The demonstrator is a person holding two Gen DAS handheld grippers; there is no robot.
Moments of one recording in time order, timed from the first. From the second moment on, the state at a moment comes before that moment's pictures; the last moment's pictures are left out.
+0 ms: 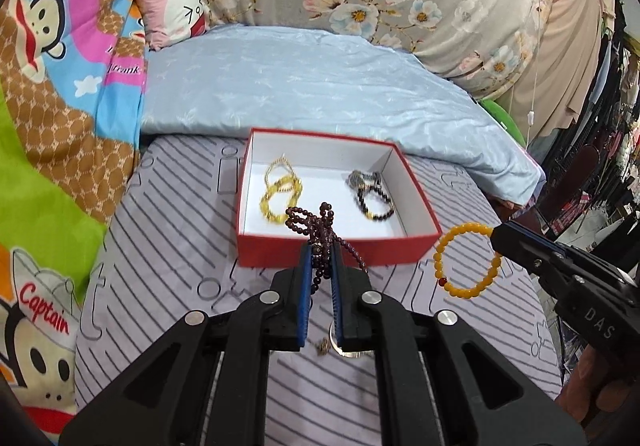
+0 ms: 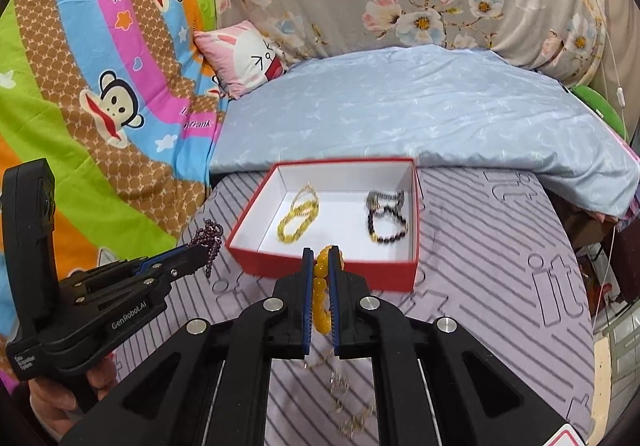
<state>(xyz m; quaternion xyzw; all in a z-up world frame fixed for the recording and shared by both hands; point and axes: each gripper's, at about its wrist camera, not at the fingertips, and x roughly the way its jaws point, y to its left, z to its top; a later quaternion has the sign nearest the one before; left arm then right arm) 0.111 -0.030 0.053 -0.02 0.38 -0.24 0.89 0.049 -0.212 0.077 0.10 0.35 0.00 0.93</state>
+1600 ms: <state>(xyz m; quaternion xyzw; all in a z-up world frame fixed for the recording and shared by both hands) 0.206 -0.053 0.009 -0.01 0.39 -0.20 0.90 0.134 -0.246 0.019 0.11 0.38 -0.04 0.92</state>
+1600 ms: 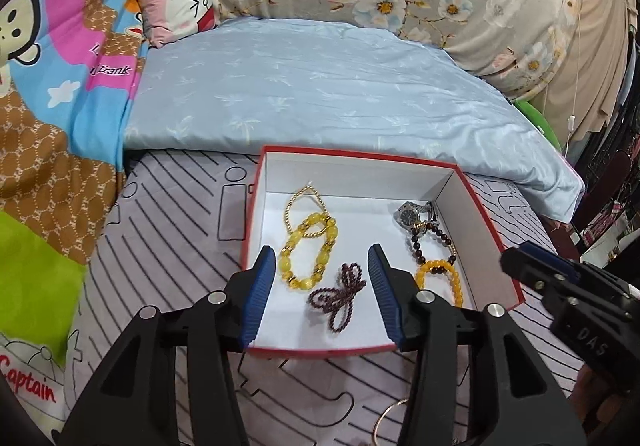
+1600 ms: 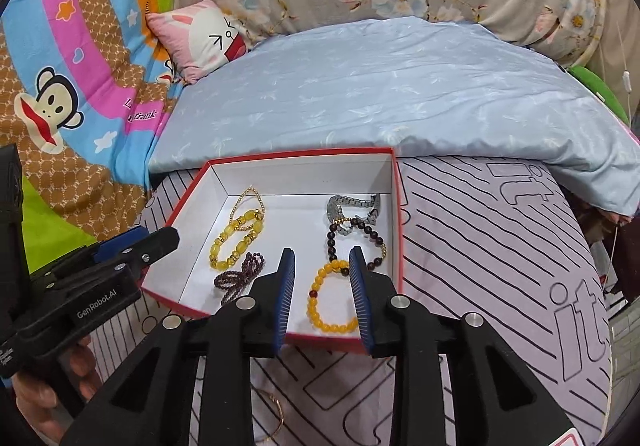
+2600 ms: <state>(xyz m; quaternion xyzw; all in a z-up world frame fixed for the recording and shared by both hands) 0.109 -0.010 -0.024 0.00 0.45 -0.19 0.87 0.030 -0.207 -0.019 0.11 0.45 -0.04 0.89</state>
